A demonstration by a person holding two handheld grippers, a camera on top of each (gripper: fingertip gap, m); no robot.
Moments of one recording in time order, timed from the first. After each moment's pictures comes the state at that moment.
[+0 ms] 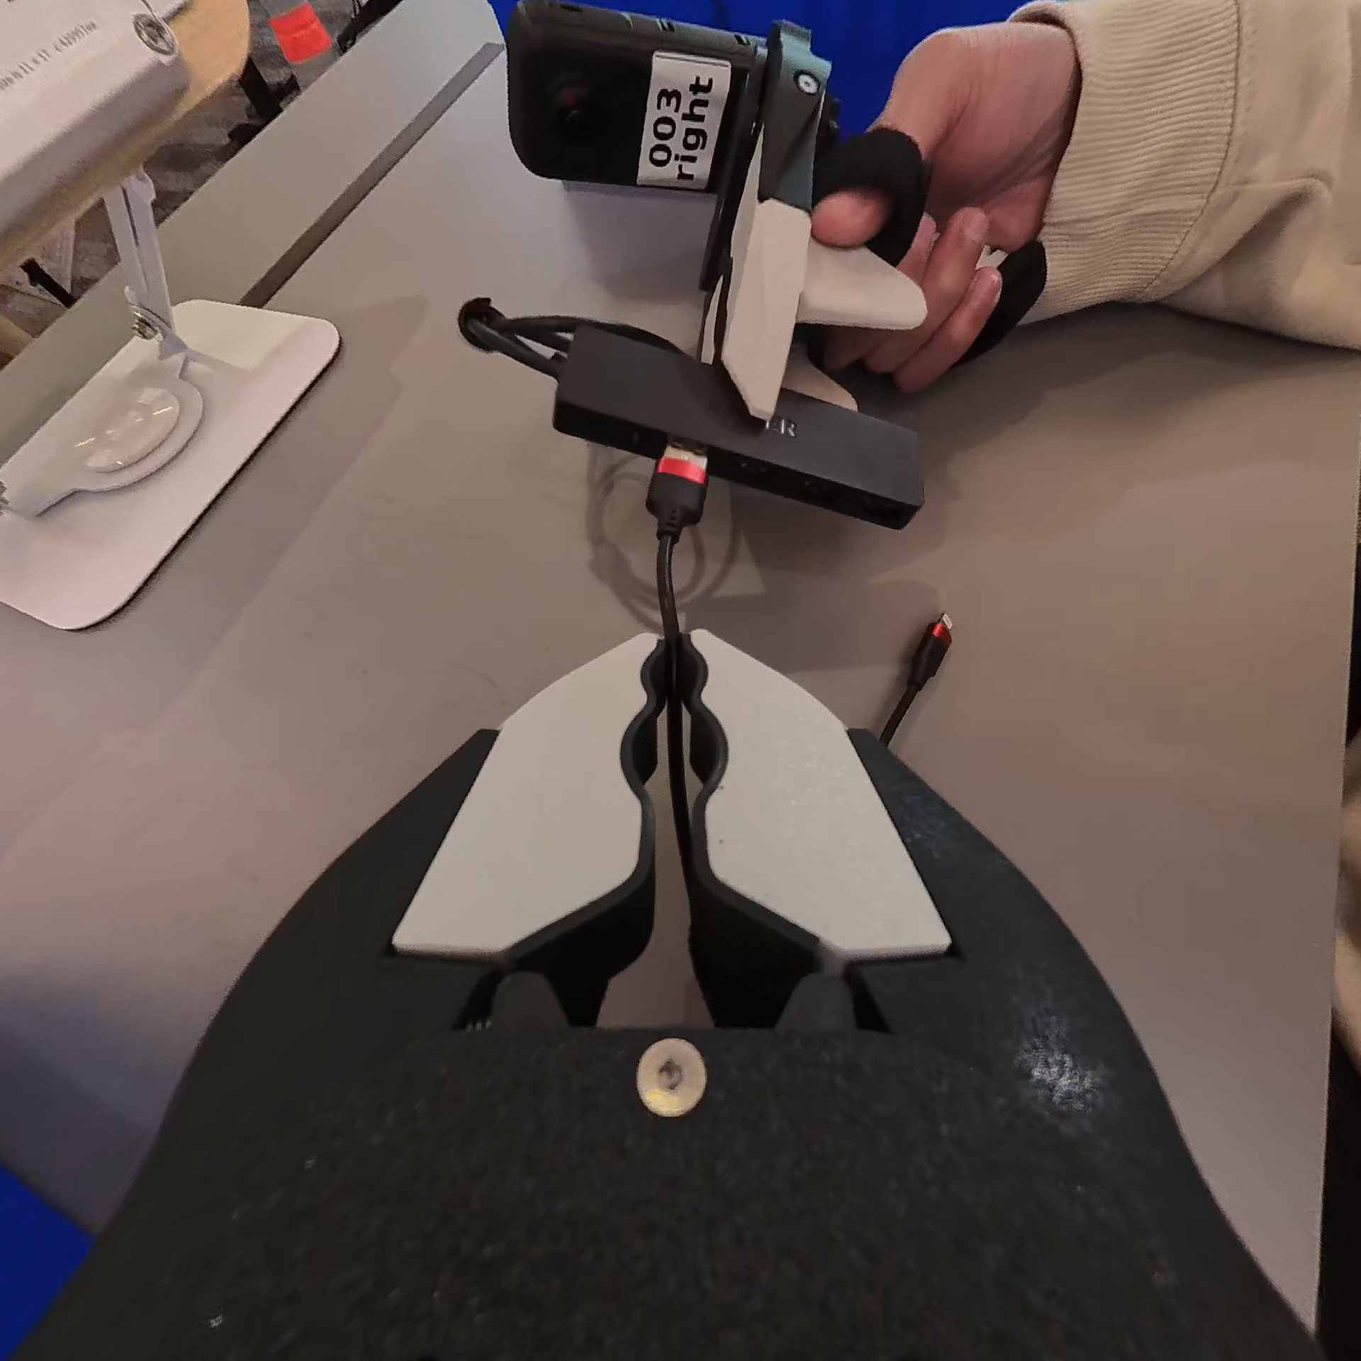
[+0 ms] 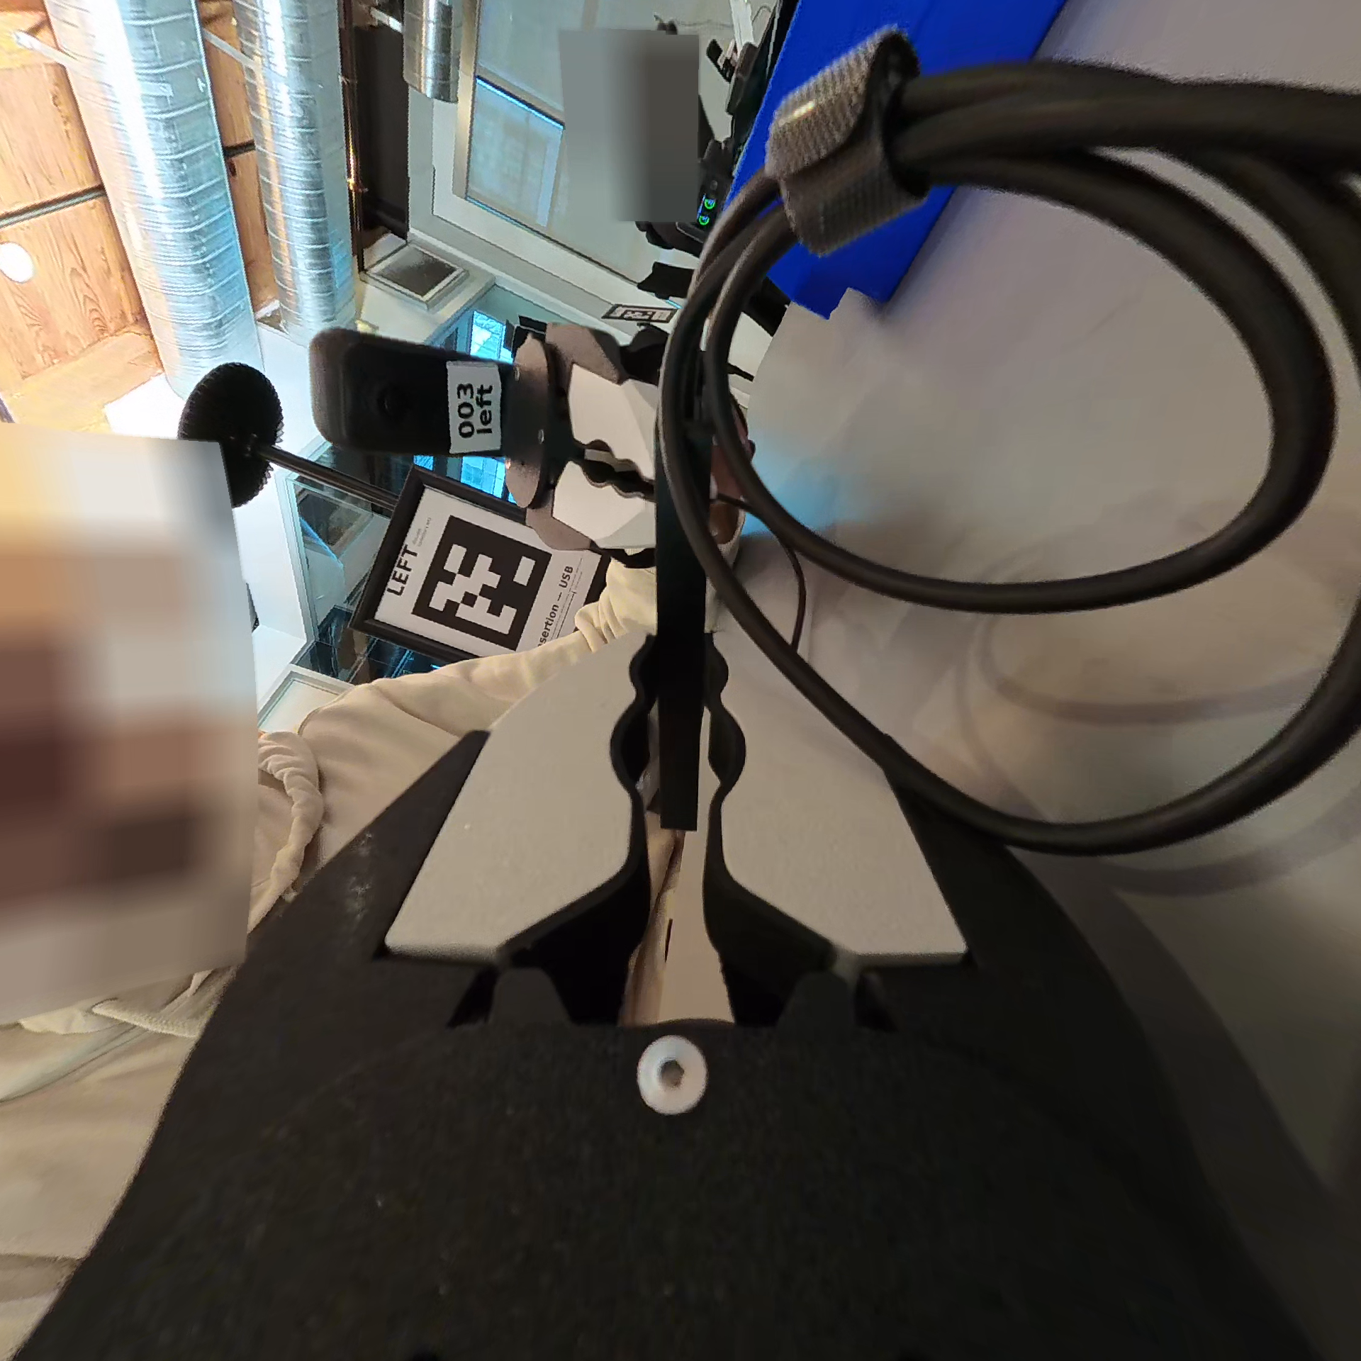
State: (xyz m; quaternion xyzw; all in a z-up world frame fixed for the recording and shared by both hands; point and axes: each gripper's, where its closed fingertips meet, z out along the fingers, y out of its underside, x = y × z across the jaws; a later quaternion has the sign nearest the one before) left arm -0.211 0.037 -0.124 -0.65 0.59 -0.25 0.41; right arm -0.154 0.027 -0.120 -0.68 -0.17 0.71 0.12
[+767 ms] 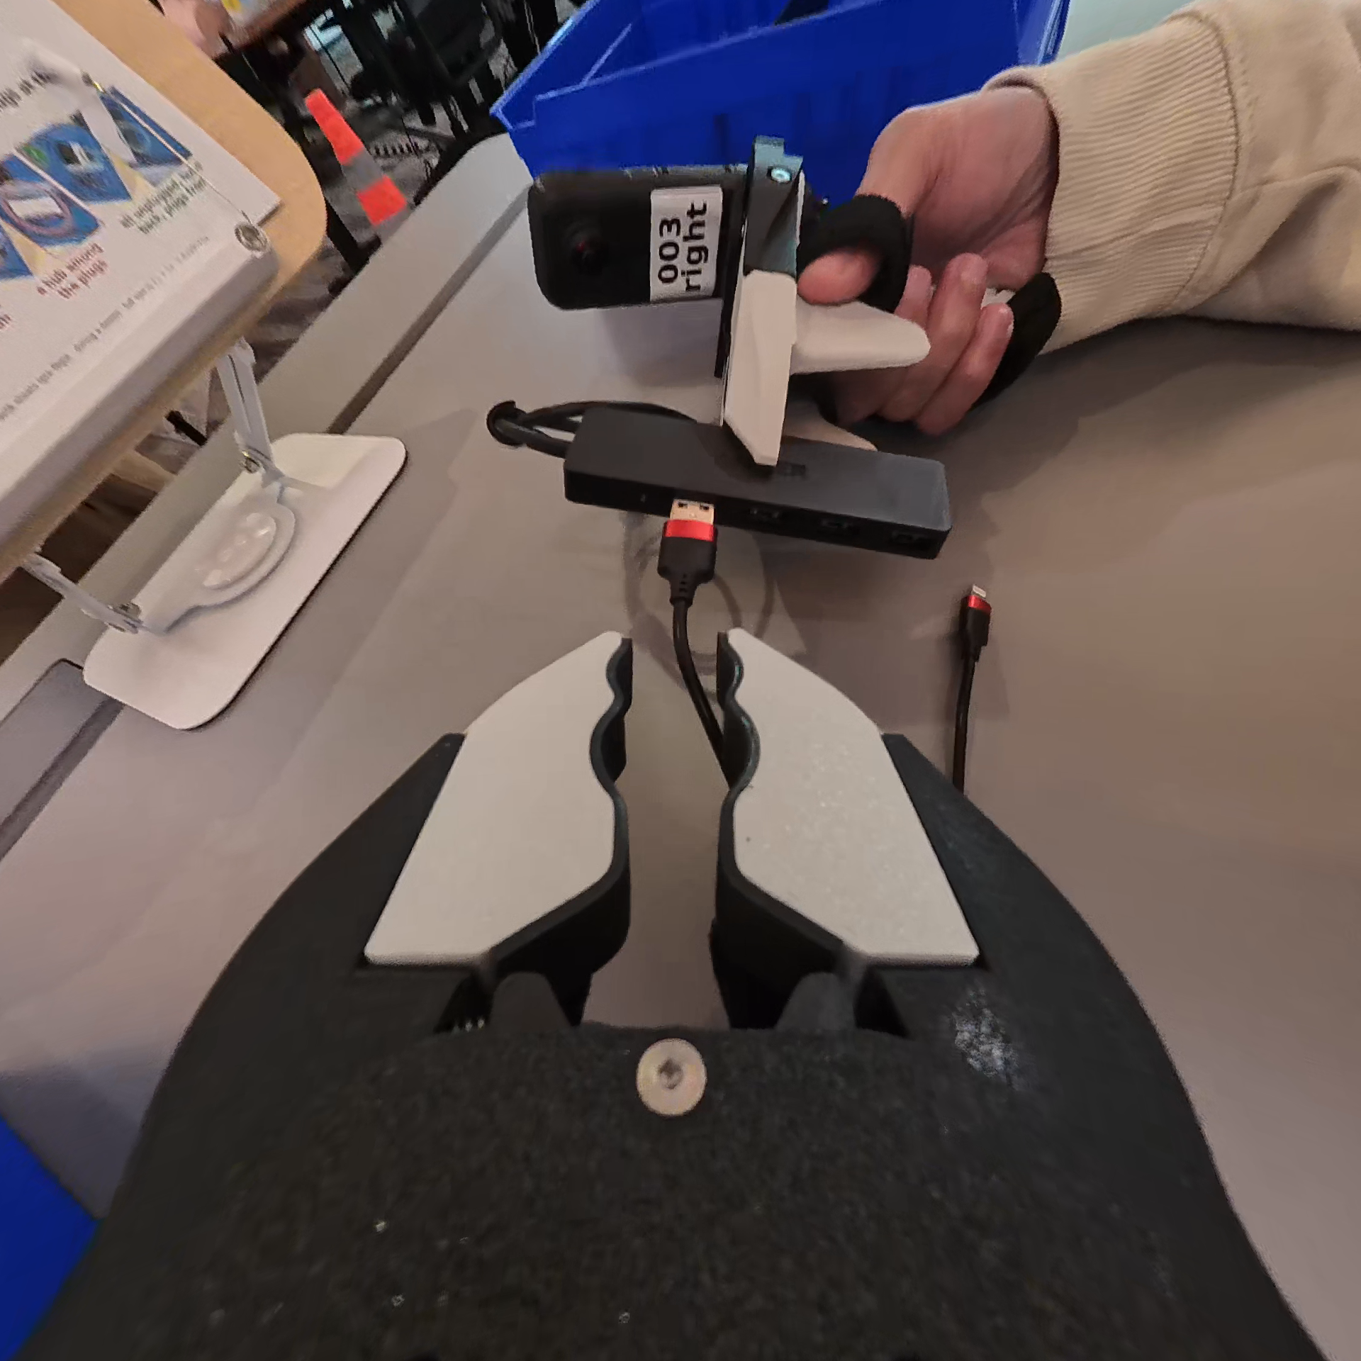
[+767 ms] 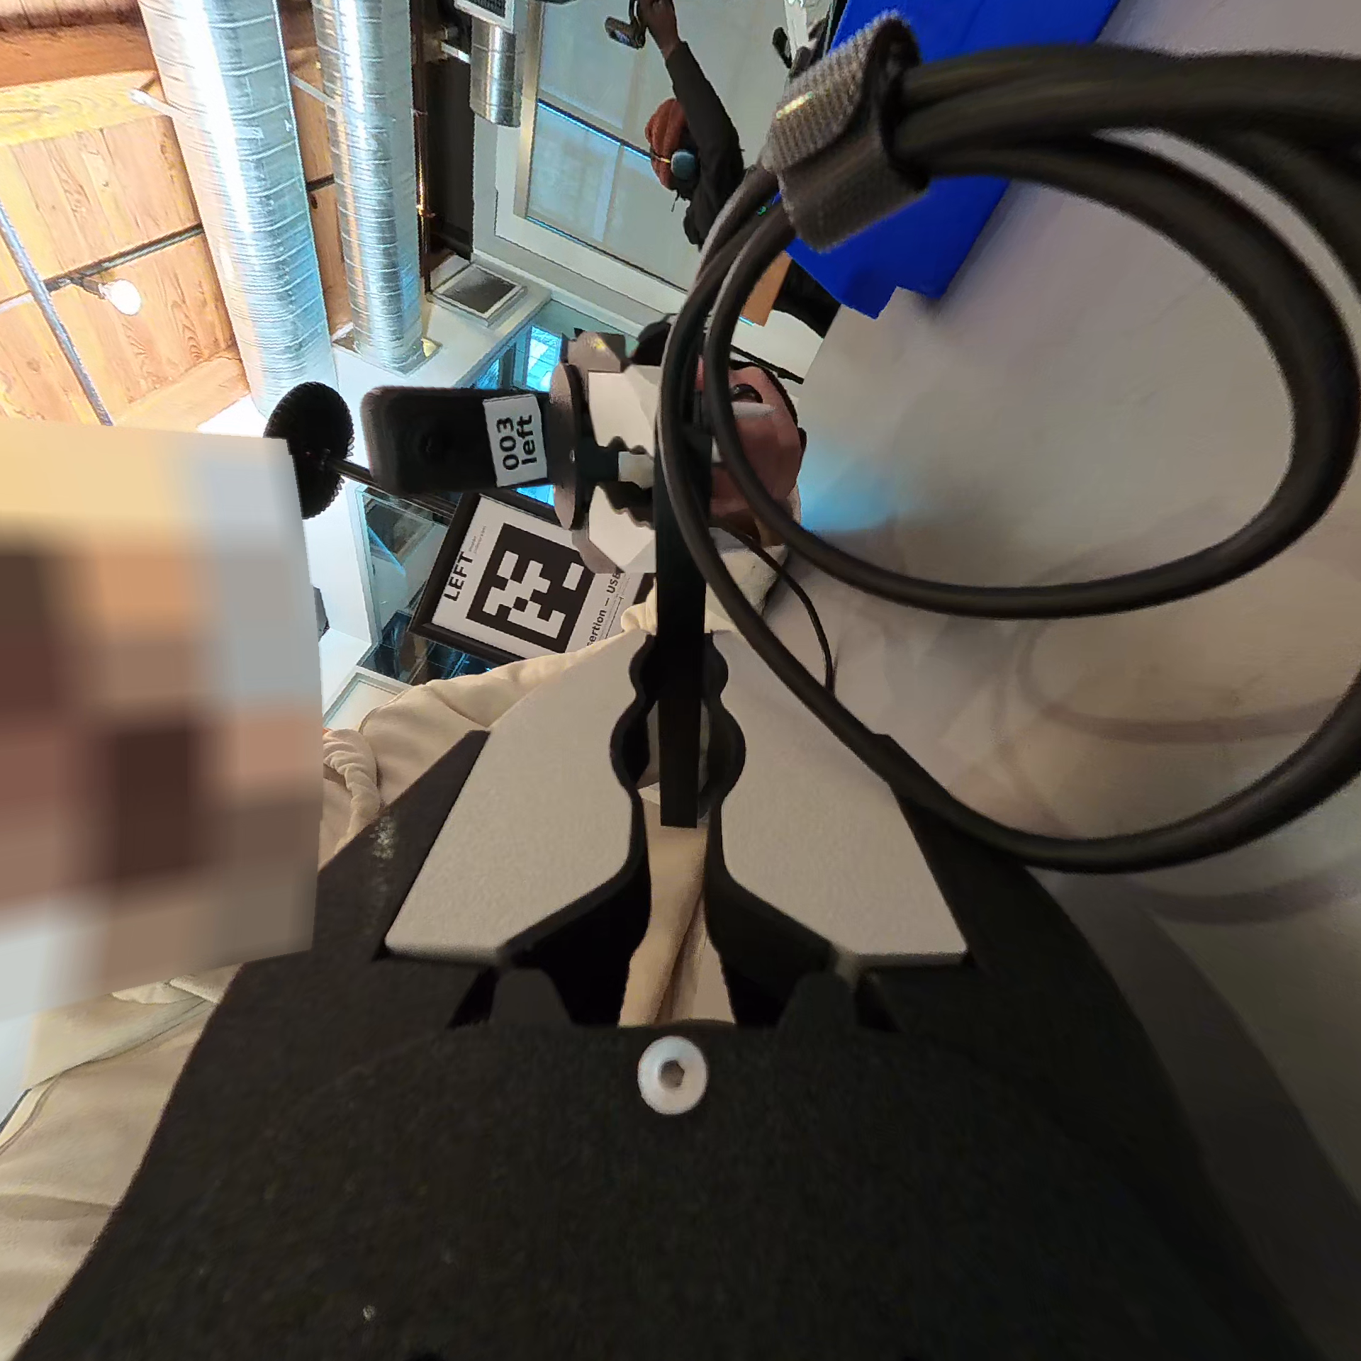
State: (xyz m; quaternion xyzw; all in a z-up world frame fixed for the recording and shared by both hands) left arm -0.197 0.041 -0.112 -0.60 0.61 -0.23 0.47; right arm -0.153 0.025 -0.113 -0.65 -0.16 0.74 0.10
